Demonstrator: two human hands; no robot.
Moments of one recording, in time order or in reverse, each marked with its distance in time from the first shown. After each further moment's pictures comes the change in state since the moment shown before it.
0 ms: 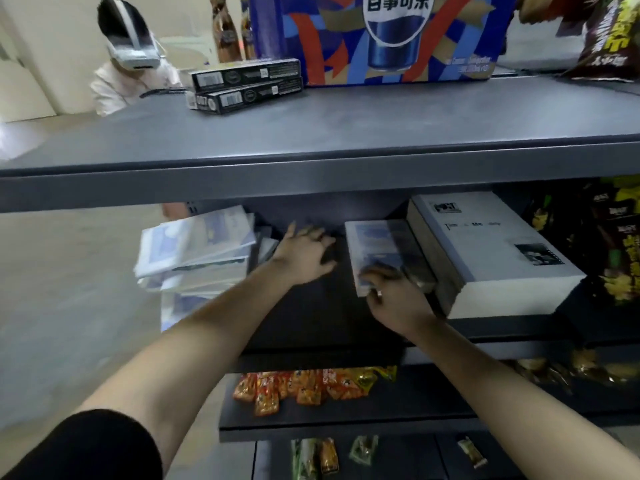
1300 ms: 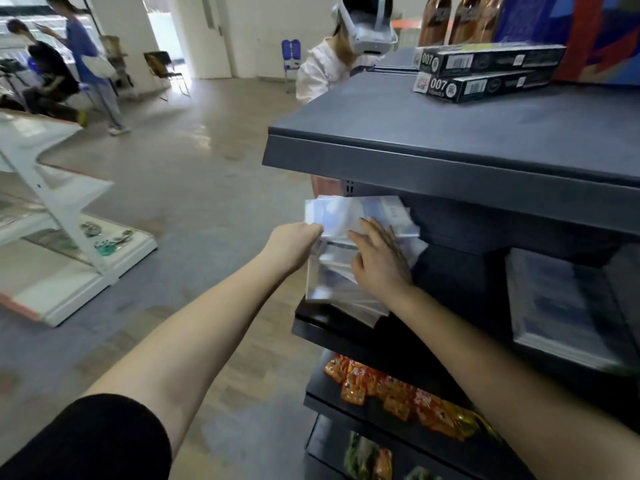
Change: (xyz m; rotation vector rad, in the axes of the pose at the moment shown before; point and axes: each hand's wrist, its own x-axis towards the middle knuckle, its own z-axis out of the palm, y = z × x) left_hand -0.161 -0.191 0.028 0.047 0.087 -0.505; right_hand 0.118 -0.226 0.074 0.098 0.001 -0.412
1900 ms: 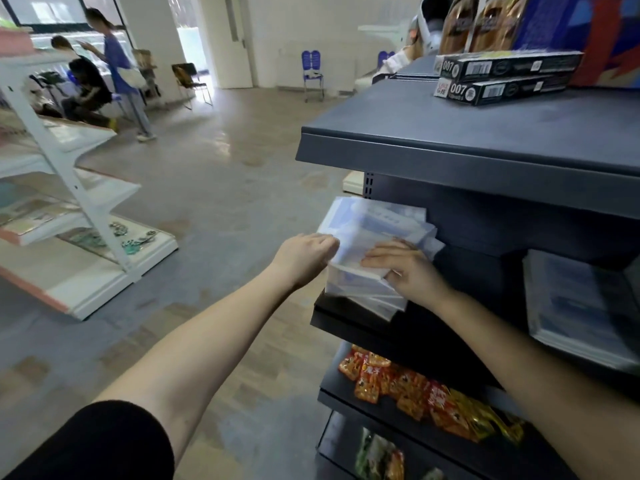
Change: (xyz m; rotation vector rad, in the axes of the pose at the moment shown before) left_hand -0.047 -0.003 0.002 -0.042 0.143 0.114; right_hand -0.021 0.022 -0.007 0.298 0.026 -0.366
